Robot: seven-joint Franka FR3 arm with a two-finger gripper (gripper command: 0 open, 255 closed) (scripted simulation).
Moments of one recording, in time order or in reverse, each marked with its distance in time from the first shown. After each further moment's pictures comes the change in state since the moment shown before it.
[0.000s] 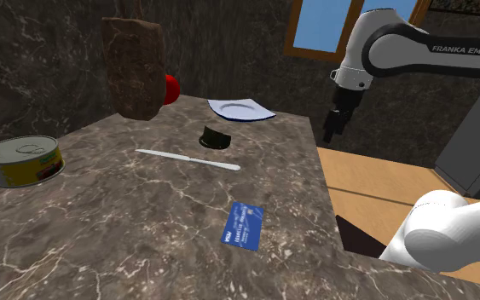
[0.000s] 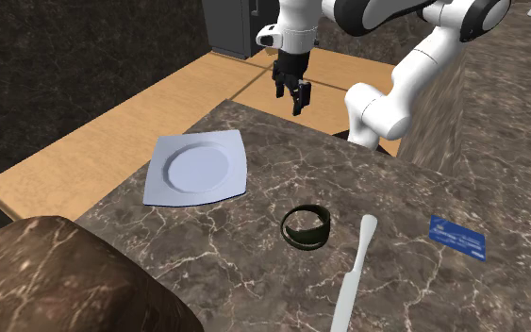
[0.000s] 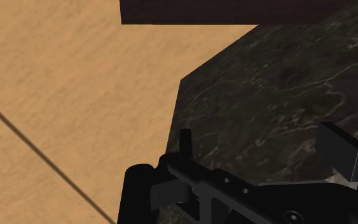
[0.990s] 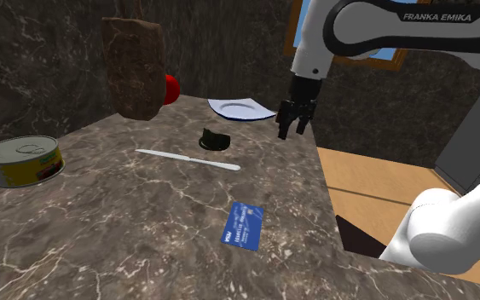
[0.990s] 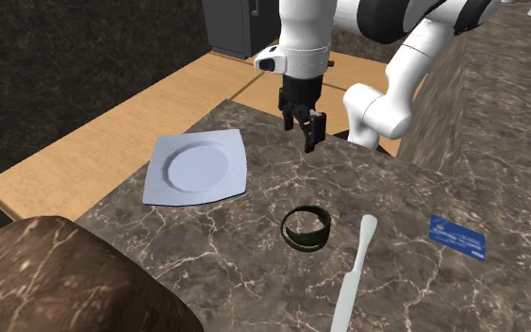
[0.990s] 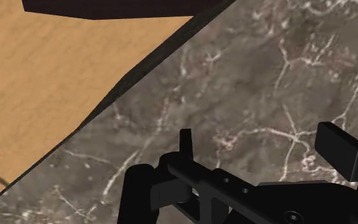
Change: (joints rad) arm 0.097 0.241 0.185 0.220 0.221 0.008 0.274
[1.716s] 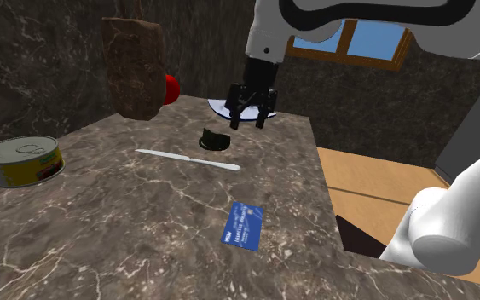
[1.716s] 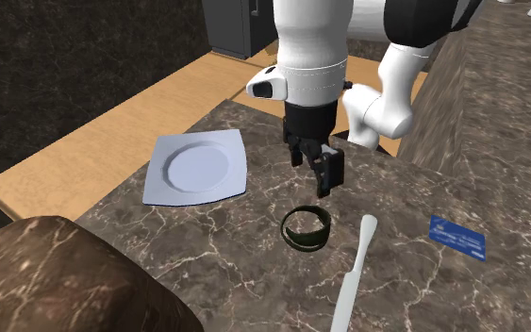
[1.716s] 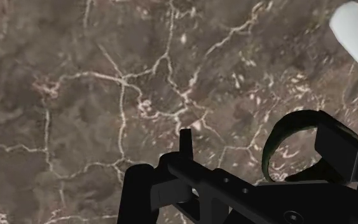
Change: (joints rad) arm 0.052 0.285 0.127 0.320 0.096 0.001 0.221
